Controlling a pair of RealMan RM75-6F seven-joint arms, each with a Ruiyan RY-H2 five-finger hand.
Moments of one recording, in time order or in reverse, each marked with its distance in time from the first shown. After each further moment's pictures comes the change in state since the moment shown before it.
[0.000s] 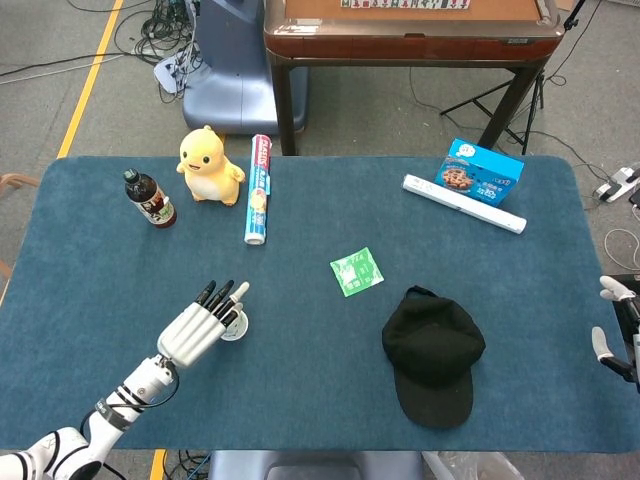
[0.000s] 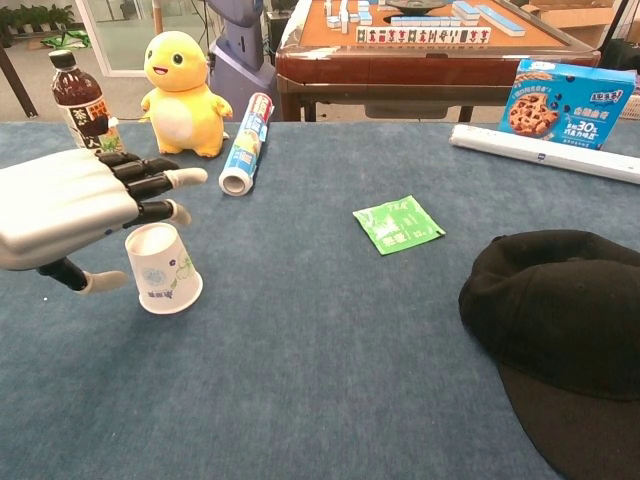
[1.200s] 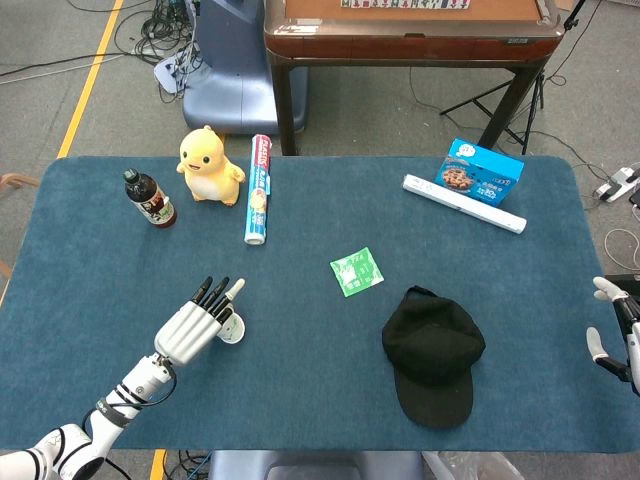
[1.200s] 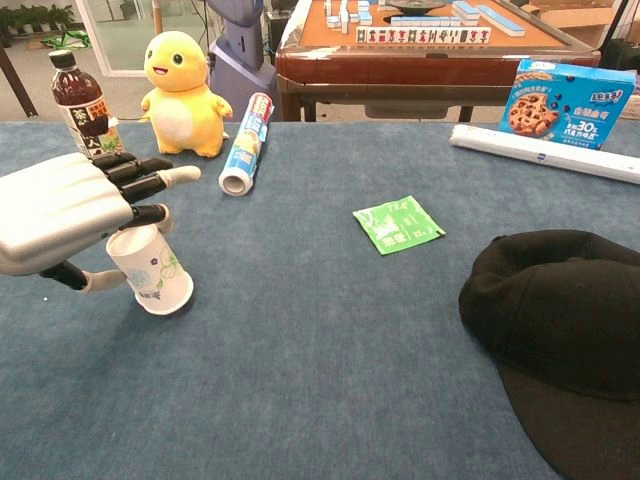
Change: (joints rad) left arm 0.008 -0.075 0.022 0.160 0.041 0.101 -0.074; right arm 0.004 -0.006 -0.001 0.008 -0.011 -0.014 0.003
